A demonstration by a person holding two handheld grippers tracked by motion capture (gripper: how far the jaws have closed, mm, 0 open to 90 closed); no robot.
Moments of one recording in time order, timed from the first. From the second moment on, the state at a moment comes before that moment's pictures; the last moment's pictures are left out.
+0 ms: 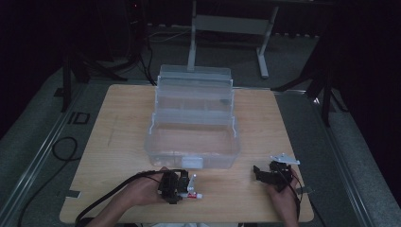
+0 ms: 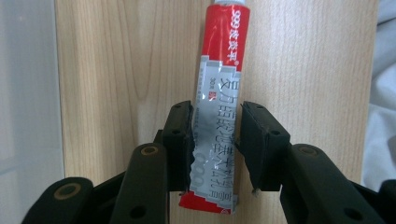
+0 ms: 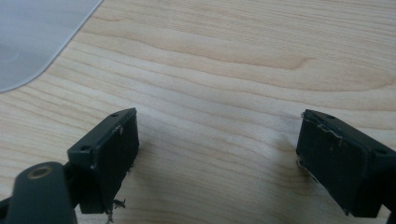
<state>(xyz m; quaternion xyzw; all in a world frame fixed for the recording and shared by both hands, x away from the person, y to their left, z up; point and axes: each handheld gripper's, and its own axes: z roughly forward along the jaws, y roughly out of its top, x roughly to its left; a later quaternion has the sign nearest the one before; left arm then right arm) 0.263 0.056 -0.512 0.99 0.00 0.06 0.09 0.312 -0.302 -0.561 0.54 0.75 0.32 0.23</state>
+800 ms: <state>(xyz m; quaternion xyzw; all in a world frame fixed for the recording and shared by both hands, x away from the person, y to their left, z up) 0.265 0.058 -0.517 1.00 -0.01 0.05 0.06 0.312 -0.302 -0.561 0.54 0.75 0.32 0.23</state>
